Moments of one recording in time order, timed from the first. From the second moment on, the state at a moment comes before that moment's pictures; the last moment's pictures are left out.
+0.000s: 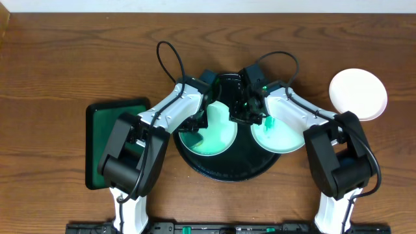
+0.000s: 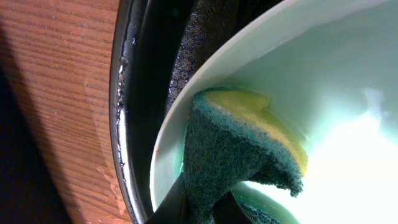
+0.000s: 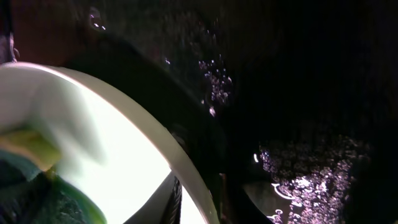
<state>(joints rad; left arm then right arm) -0.49 2.01 1.35 -1.01 -0.17 -0.59 0.46 2.02 1.28 -0.57 -0.34 0.65</state>
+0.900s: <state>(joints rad) -0.45 2.02 1.34 -0.76 0.41 -0.46 0.46 2.02 1.28 -0.56 -0.35 0.59</state>
